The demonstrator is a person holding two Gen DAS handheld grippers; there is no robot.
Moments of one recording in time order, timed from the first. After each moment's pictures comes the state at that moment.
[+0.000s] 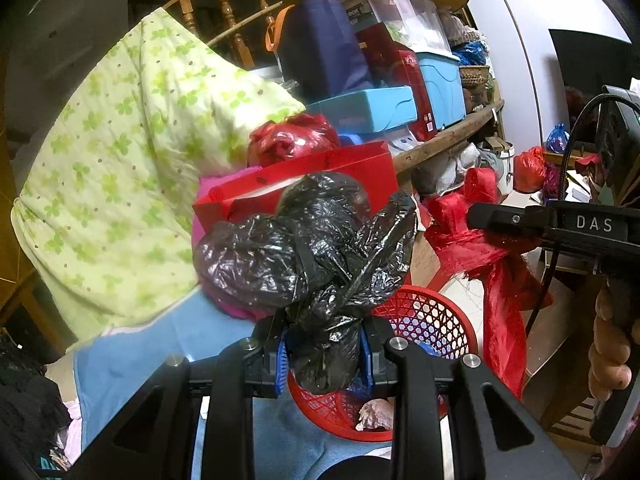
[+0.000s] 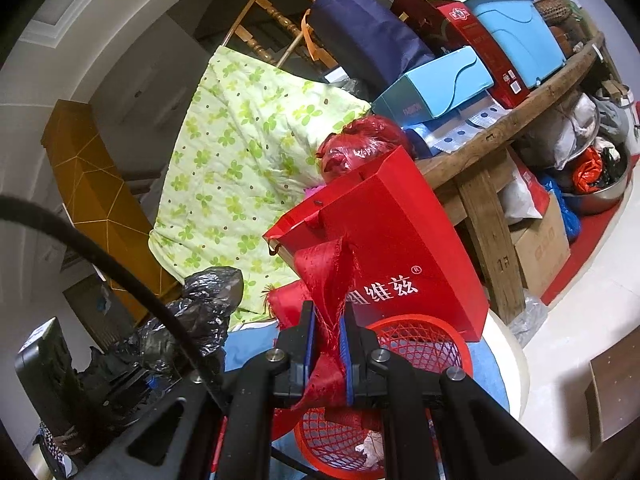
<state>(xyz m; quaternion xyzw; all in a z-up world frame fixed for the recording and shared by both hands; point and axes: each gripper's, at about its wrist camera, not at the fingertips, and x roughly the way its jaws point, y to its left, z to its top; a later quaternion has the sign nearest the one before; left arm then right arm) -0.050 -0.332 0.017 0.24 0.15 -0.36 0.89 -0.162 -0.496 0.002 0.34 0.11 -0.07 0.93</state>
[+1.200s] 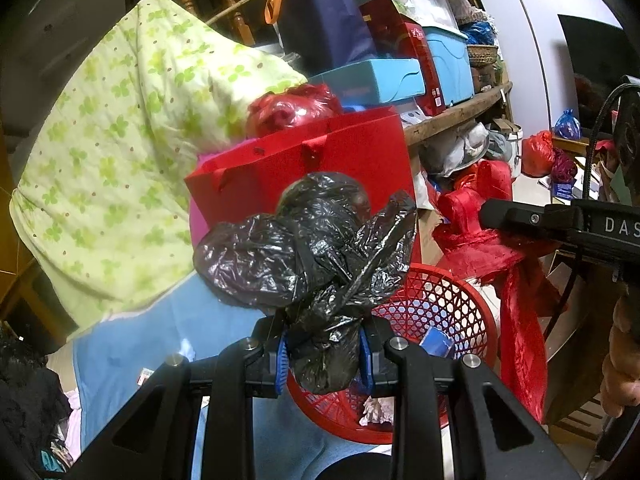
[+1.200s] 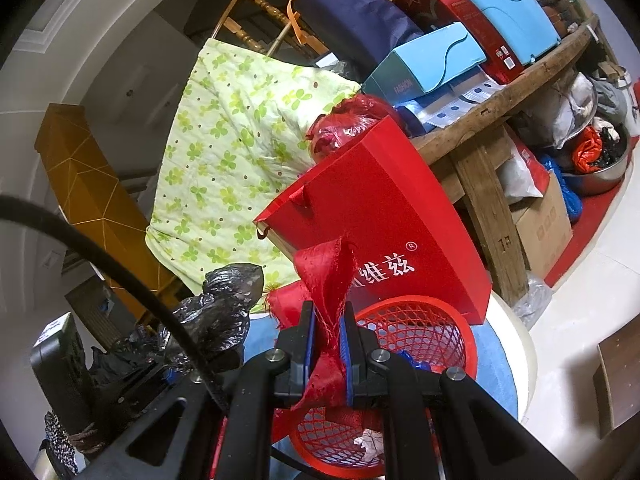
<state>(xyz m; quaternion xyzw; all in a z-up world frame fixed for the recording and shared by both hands) -0.030 -0.349 -0.007 0.25 0.18 -0.35 0.88 -0.146 -0.502 -0.021 0.36 0.13 -0.06 0.92</state>
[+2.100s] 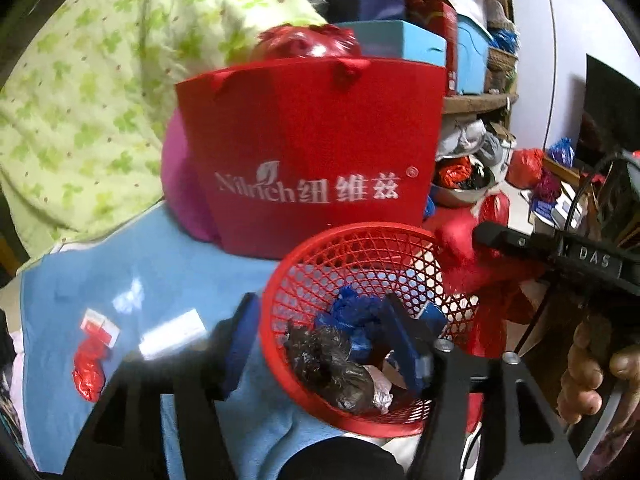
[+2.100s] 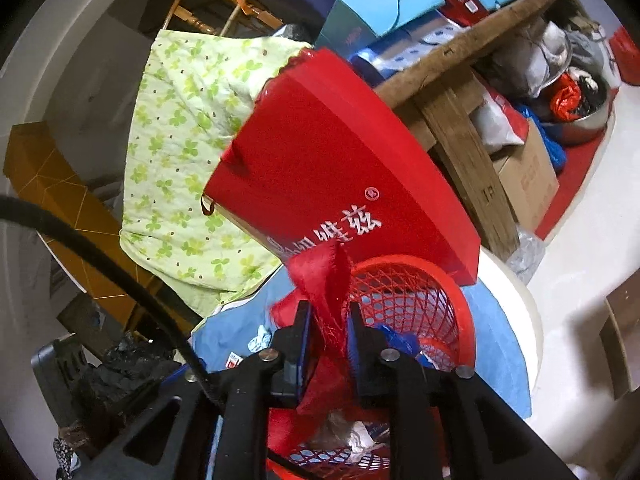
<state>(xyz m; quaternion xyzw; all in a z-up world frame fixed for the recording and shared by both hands) 0.031 -0.327 -0.045 0.17 0.30 -0.38 0.86 -0.107 -0.515 -0.080 0.41 0.18 -0.08 0.89</state>
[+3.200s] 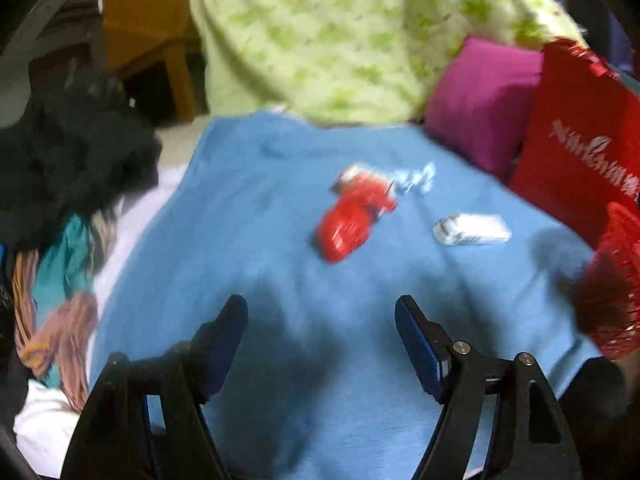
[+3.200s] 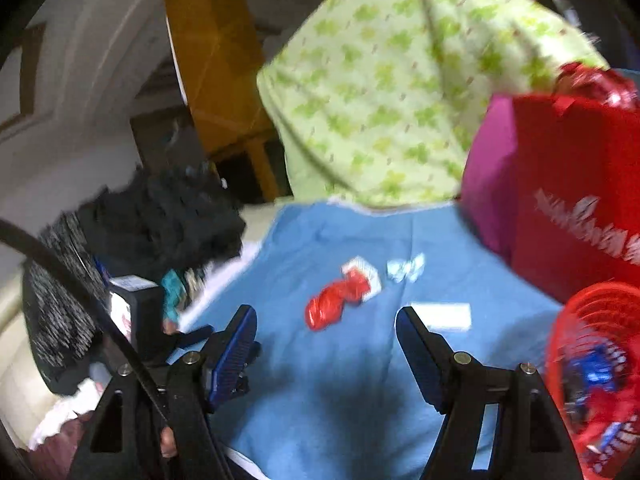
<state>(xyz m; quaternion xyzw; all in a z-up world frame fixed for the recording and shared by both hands) 0.125 -0.022 -0.136 0.07 0.37 -0.06 0.92 0.041 -0.205 -0.068 0.10 0.27 0.12 0.95</state>
